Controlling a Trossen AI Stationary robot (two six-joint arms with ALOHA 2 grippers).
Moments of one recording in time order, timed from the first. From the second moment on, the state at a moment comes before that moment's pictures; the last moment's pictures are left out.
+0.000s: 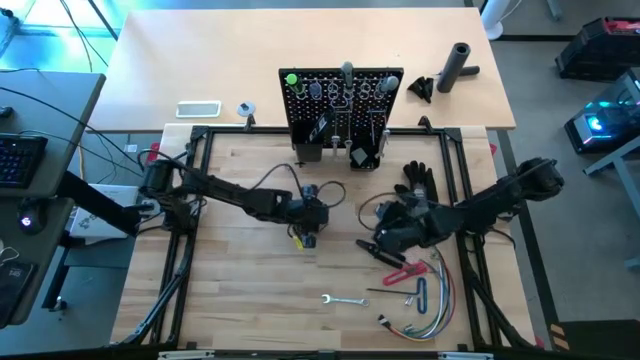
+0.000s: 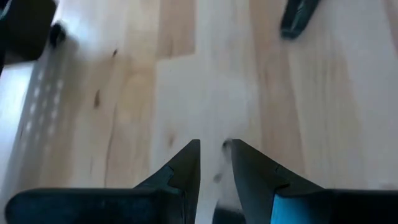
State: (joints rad) left arm -0.06 1.77 1.08 -0.19 -0.25 0.13; right arm 0.31 1.41 0.61 -0.29 0.84 0.69
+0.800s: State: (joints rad) left arm -0.18 1.56 0.83 -0.04 -0.24 0.00; right arm -0.24 1.41 0.61 0.27 0.60 0.18
